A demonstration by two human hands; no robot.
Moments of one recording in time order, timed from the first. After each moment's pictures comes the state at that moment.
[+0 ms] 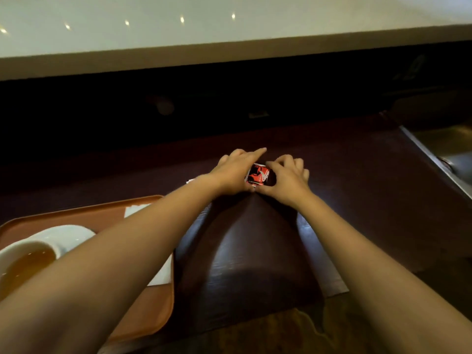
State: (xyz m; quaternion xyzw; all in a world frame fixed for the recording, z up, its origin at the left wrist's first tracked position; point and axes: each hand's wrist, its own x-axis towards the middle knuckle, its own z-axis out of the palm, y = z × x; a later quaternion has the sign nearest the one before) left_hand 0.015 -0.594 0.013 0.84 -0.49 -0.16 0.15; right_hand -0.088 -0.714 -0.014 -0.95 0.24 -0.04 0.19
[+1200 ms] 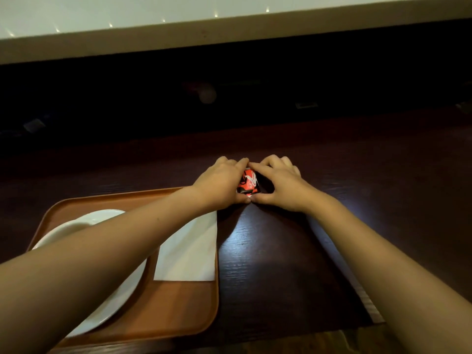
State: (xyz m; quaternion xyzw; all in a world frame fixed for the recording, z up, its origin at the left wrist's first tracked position) left_hand 0.030 -0.494 0.010 0.89 -0.43 -0.12 0.06; right_hand -0.043 -0.643 -0.019 -0.97 0.01 0.02 0.25
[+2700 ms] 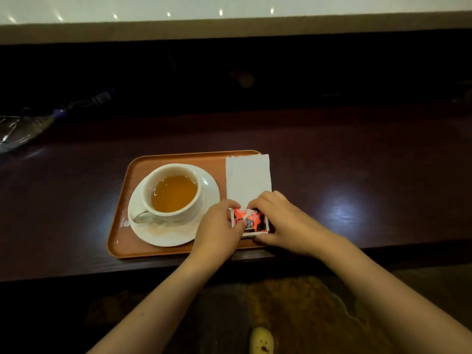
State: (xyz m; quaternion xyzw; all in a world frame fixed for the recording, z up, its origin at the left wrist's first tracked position) left_hand -0.103 -0.321 0.014 0.90 -0.14 -0.17 0.37; right_hand -0.149 -0.473 0.012 -0.96 -0.06 0.07 0.26
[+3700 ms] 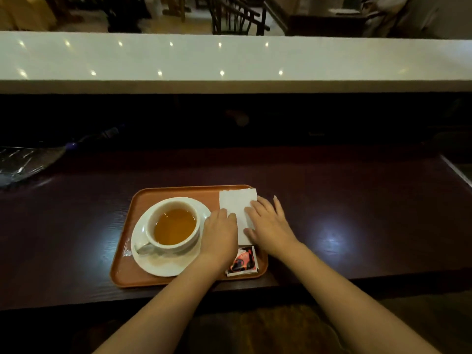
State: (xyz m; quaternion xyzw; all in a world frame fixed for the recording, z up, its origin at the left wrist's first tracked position) left_hand -0.065 -0.354 0.009 0.95 -0.27 -0.05 0.11; right_hand -0.100 -0.485 -0.009 -1.00 0.01 0.00 0.07
